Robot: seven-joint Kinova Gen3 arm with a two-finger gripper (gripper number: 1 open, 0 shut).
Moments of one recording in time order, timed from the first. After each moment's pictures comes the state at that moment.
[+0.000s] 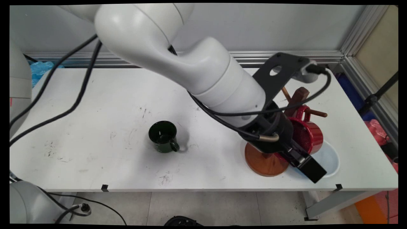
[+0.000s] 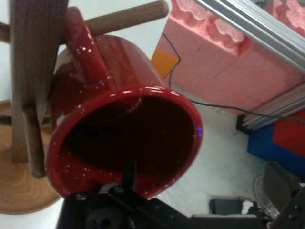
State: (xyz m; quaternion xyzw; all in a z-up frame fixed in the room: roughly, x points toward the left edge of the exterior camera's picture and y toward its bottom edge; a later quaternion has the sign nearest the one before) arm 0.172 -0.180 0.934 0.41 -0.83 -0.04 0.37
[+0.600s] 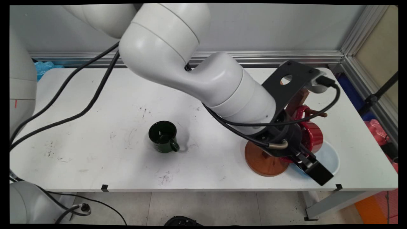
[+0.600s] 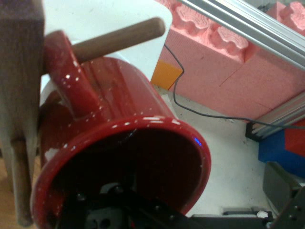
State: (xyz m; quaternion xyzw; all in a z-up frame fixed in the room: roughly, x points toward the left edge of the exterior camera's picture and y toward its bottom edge) arm 0.155 -0.186 0.917 0.39 -0.84 -0.02 0.38
